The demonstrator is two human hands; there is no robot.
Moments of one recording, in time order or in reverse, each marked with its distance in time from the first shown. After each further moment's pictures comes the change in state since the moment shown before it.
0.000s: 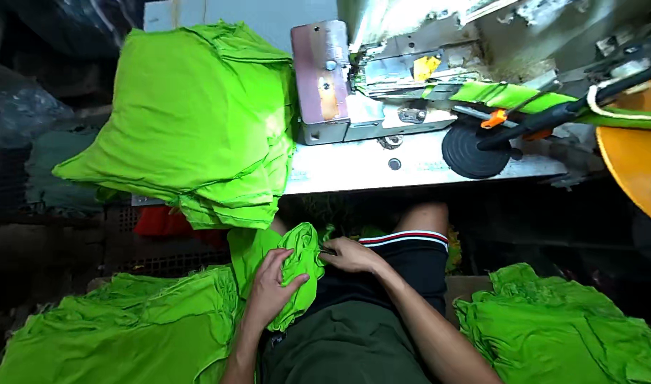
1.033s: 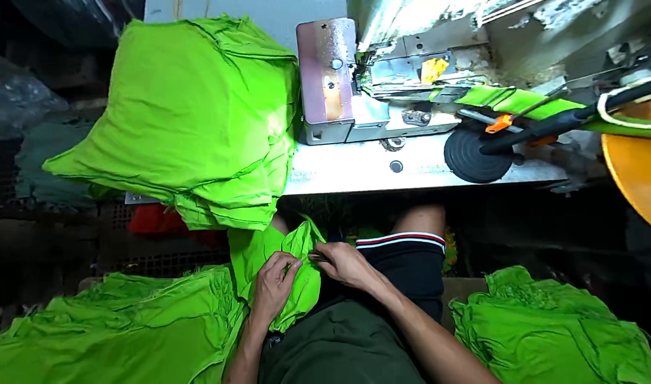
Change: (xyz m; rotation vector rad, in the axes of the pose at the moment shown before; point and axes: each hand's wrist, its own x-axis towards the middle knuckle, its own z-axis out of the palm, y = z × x) left_hand 0.005 -0.010 0.028 -0.052 0.070 0.043; right_hand -0.016 -0.024 0.016 -0.201 0.224 -0.115
